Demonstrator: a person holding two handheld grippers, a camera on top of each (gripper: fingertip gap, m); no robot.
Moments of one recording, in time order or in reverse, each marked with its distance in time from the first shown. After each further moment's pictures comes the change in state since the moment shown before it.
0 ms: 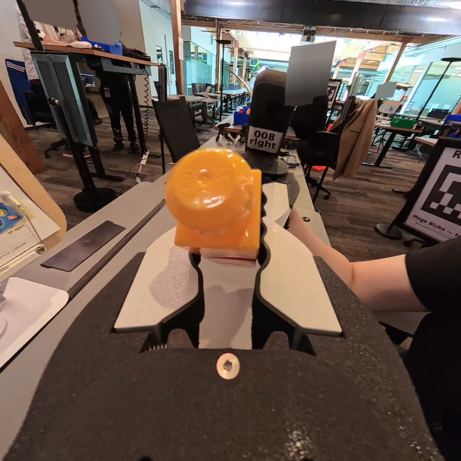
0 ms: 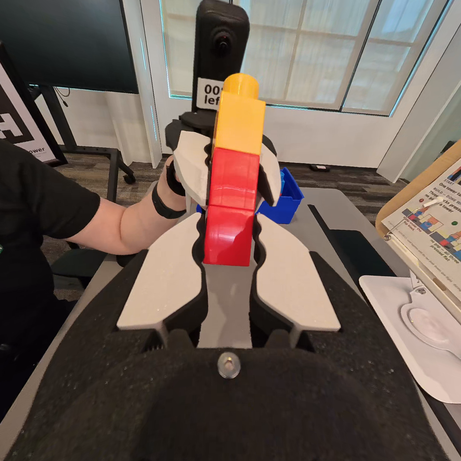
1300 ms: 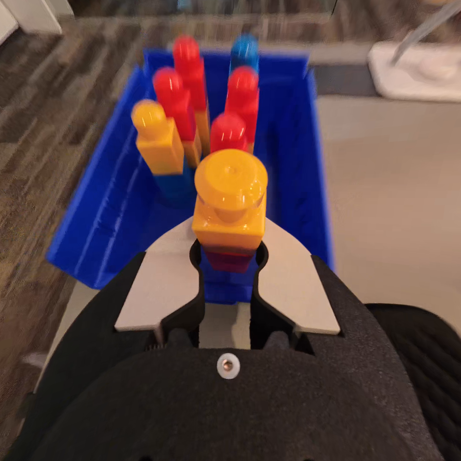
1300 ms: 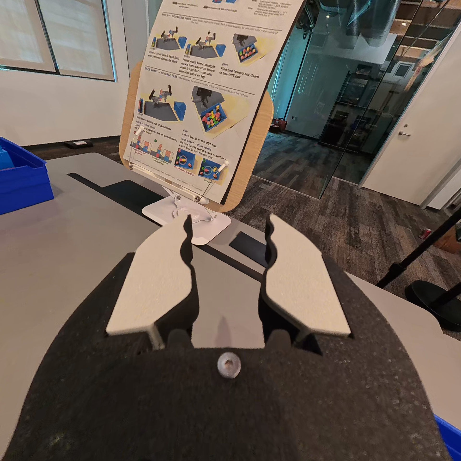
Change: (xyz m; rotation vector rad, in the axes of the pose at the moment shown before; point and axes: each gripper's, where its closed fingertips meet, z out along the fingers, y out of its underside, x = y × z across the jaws) left arm -0.079 0.196 -0.408 -0.356 -1.430 -0.361; right arm 0.130 0.041 -0.199 -0.103 1.033 0.000
